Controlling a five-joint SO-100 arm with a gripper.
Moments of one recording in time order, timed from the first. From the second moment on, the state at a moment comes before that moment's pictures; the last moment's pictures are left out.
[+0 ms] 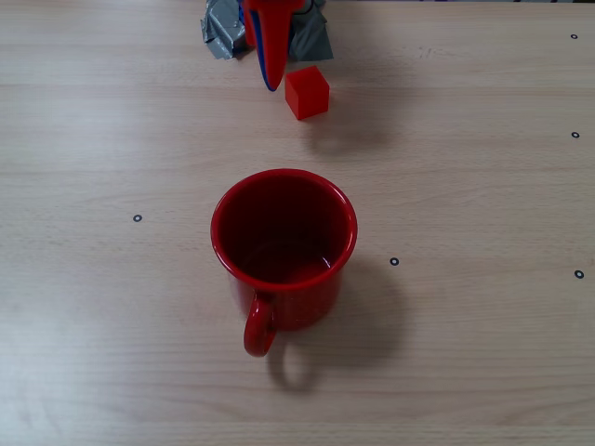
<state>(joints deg) -9.4 174.6 158.6 69.5 -5.2</state>
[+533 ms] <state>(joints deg) -20.1 152.1 130.3 87.9 -4.6</state>
